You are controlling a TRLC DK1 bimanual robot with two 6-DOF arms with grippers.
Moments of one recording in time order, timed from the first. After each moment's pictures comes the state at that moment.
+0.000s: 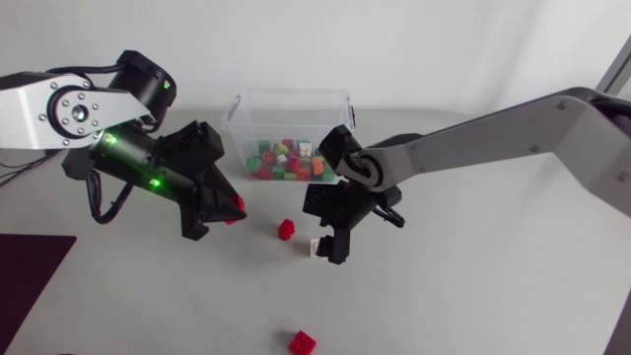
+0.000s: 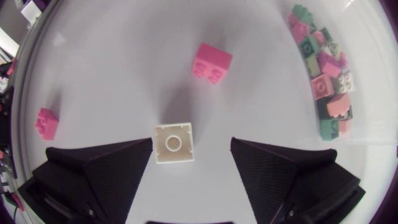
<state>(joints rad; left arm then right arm) -0.30 1.49 1.11 -0.75 0.46 0.81 0.59 2.03 1.27 -0.49 -0.23 -0.80</state>
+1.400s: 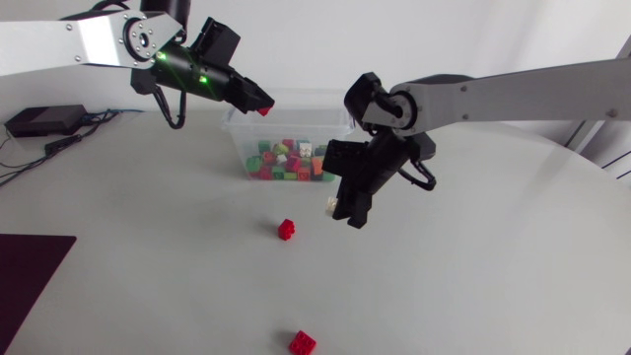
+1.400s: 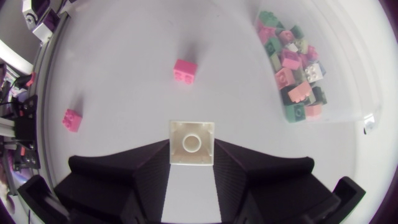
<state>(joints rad) -0.23 1.90 1.65 -0.44 0.50 0.41 0.50 1.92 1.42 -0.77 -0.27 -0.82</state>
